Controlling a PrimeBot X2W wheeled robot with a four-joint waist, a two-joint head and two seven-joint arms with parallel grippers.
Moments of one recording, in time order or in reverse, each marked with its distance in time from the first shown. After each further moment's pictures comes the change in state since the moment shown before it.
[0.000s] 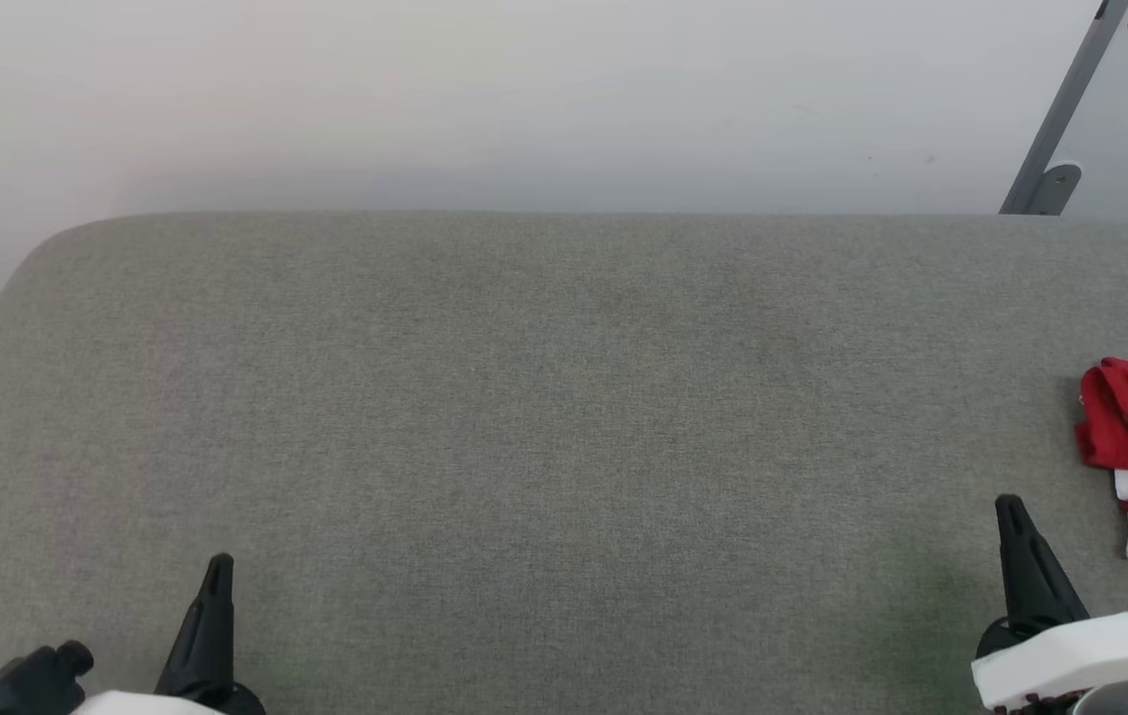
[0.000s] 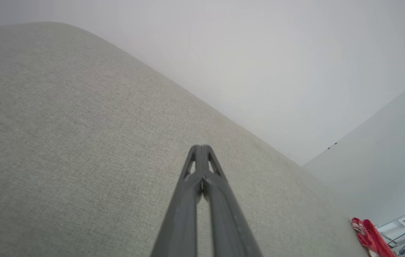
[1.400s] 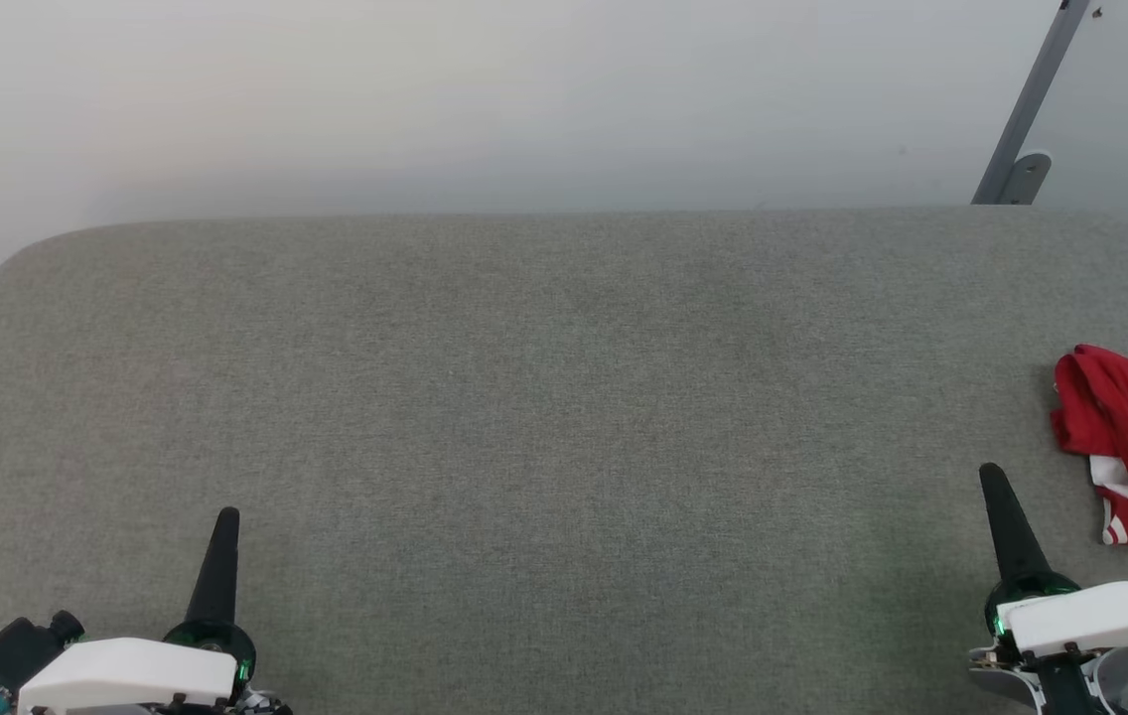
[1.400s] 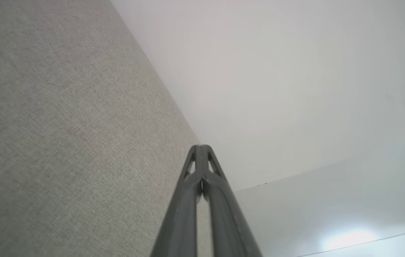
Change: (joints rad) left arm -0.110 -0.079 0.065 0.050 -0.422 0.000 0.135; right arm -0.084 0.005 0.010 0.071 0.547 -0.001 0.074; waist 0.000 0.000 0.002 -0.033
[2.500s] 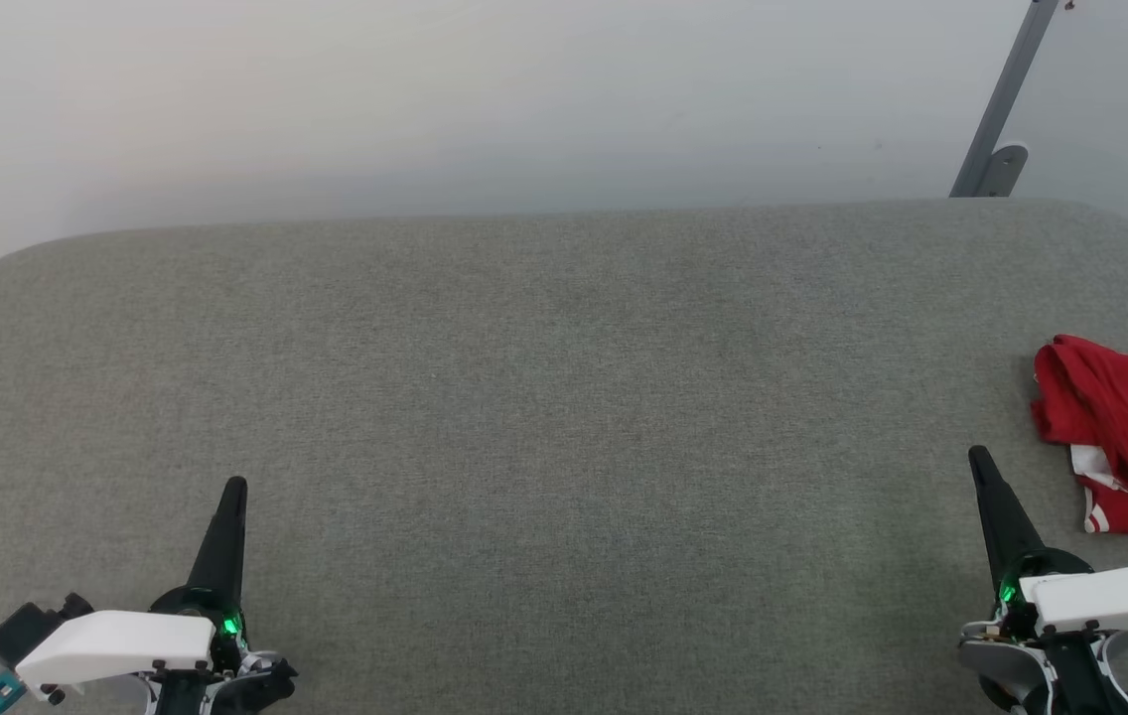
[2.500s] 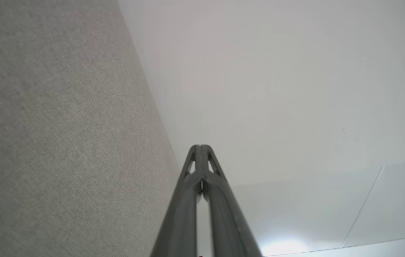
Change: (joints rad) left arm -0.060 -0.043 0.041 0.029 -0.218 0.000 0.076; right arm -0.045 0.002 0.007 0.042 0.297 0.000 0.041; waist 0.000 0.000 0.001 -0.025
